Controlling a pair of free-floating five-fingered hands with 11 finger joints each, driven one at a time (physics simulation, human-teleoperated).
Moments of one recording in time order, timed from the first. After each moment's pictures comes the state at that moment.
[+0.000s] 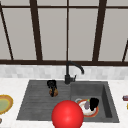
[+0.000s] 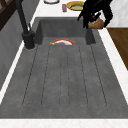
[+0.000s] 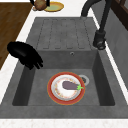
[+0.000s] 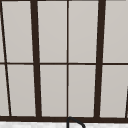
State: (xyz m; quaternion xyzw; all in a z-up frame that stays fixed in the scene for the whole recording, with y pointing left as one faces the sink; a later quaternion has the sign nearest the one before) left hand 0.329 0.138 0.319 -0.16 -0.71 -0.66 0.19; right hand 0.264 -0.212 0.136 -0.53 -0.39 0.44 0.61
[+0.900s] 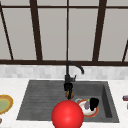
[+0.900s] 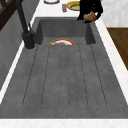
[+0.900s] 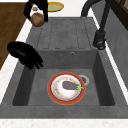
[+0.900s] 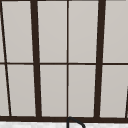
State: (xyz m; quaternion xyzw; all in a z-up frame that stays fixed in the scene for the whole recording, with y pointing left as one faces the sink) left hand 0.326 -0.004 0.289 -0.15 -0.70 -0.67 0.19; right hand 0.264 -0.212 0.136 -0.53 -0.39 0.44 0.61
